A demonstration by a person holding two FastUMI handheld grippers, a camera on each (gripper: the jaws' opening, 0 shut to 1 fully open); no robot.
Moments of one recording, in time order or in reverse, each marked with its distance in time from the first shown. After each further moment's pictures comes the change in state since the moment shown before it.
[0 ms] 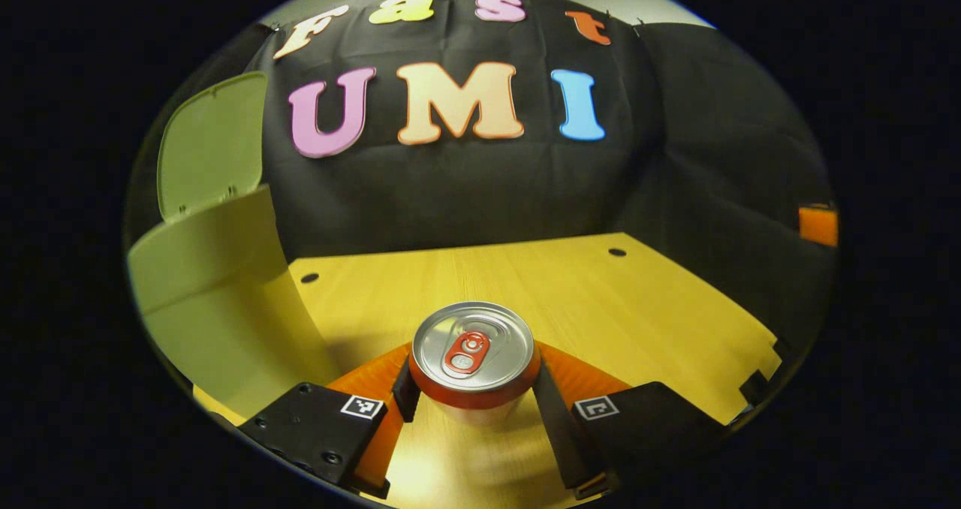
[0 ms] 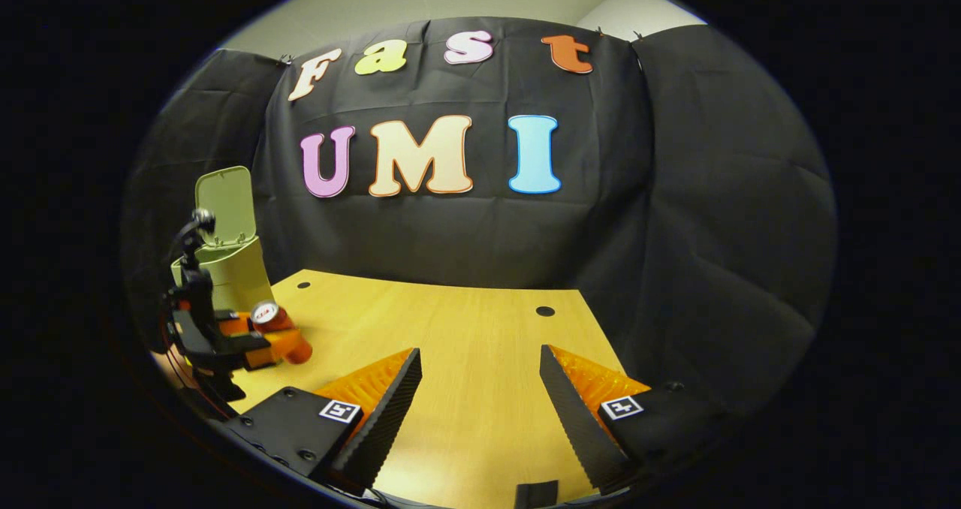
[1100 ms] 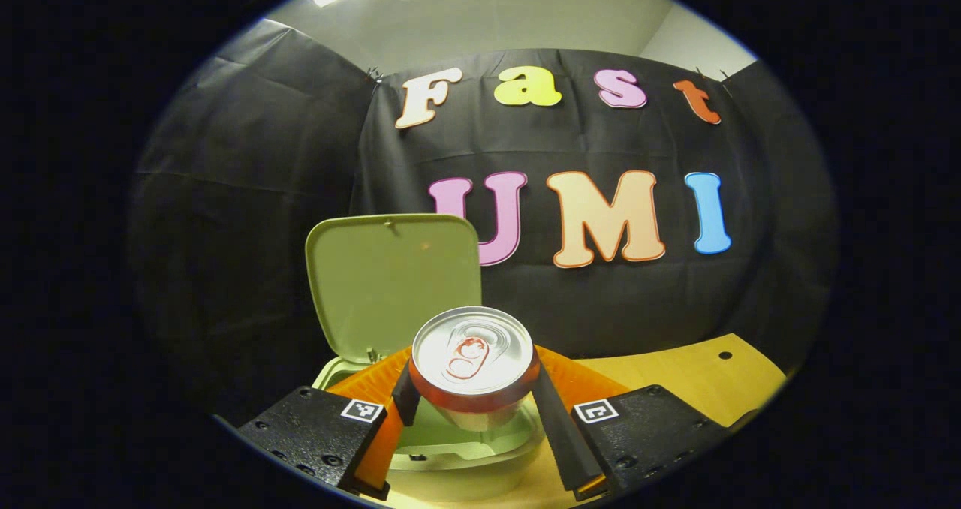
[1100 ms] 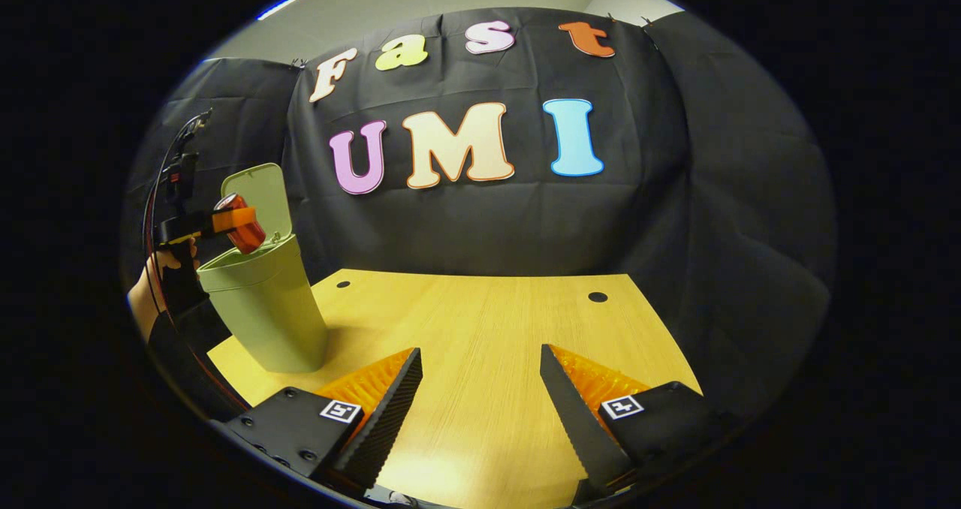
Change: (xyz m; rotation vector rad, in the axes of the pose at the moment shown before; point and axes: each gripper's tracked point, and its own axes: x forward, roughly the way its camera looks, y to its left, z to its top) left arm -0.070 0.210 0.127 -0.059 -0.238 0.455; right arm 0.020 0.067 -0.018 0.015 0.035 0.144
